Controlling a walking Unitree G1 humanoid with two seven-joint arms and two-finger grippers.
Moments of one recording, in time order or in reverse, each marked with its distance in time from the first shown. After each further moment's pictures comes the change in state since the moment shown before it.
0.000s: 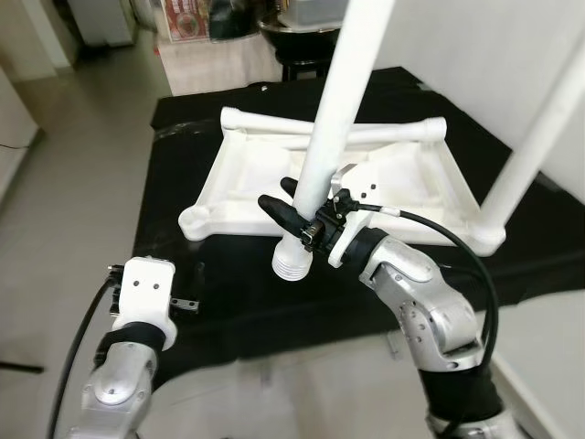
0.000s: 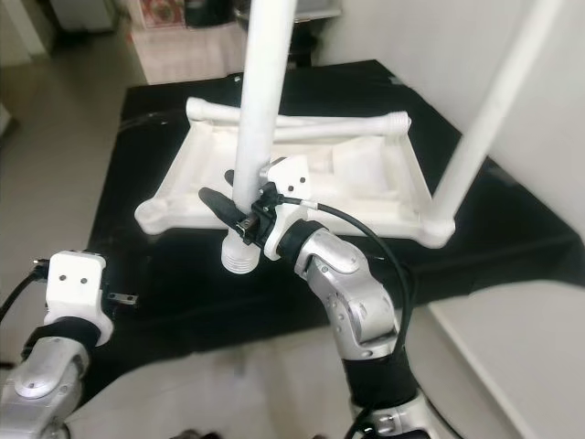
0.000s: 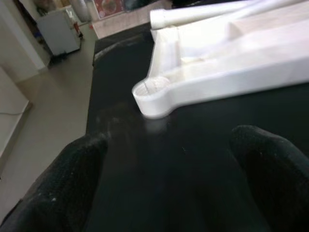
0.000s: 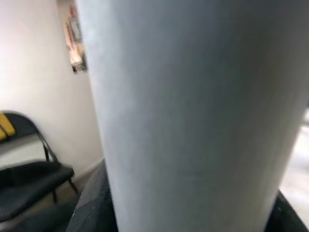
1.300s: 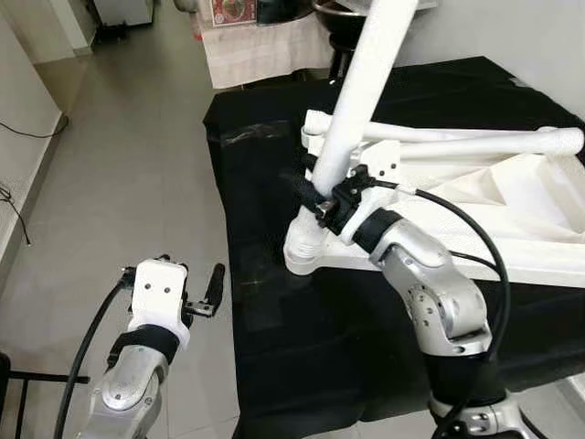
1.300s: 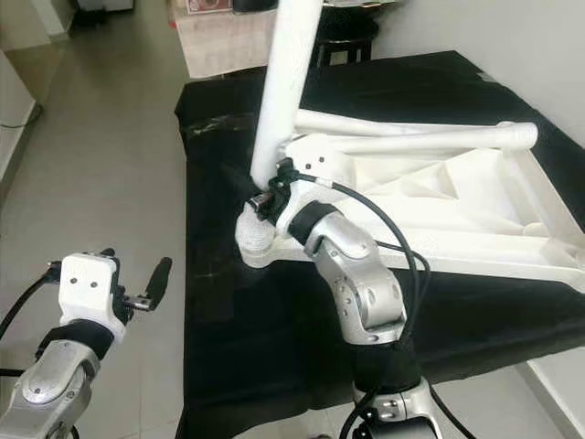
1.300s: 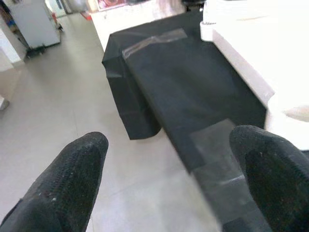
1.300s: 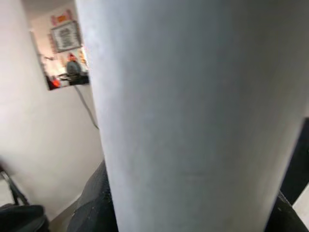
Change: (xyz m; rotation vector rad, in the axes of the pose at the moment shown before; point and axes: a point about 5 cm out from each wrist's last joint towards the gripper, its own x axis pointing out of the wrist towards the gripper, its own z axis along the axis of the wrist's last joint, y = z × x) left arm -0.002 -0.006 0.011 -0.027 -0.058 -0.099; right arm 0.008 -0.004 0.026 -0.008 -0.117 -0.052
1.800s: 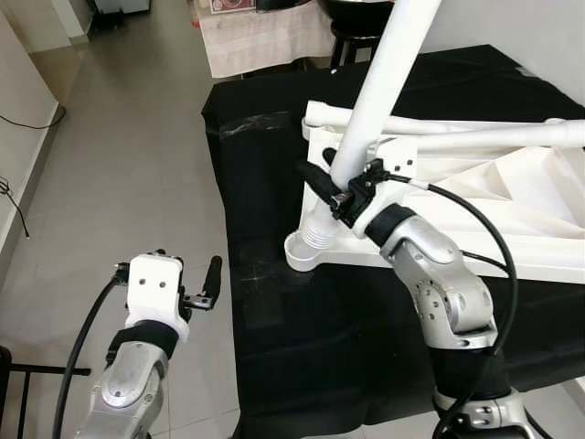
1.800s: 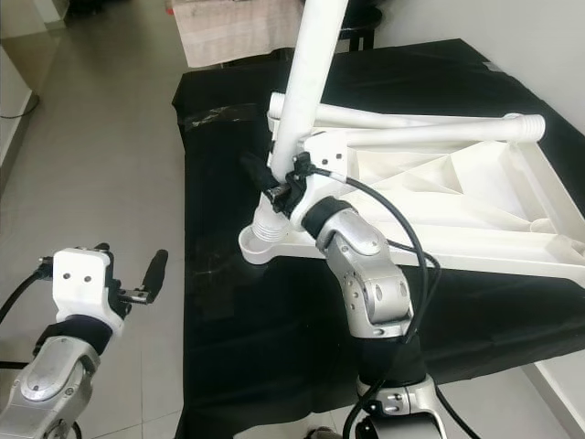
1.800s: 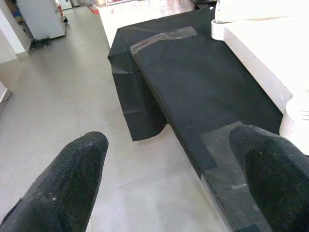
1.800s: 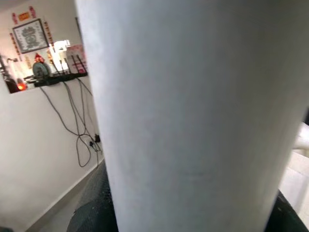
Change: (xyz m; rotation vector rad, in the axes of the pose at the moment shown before) left arm 0.001 -0.001 0.007 -0.036 -0.029 0.039; right arm -0.004 -0.020 0.003 -0.035 -0.014 -0.121
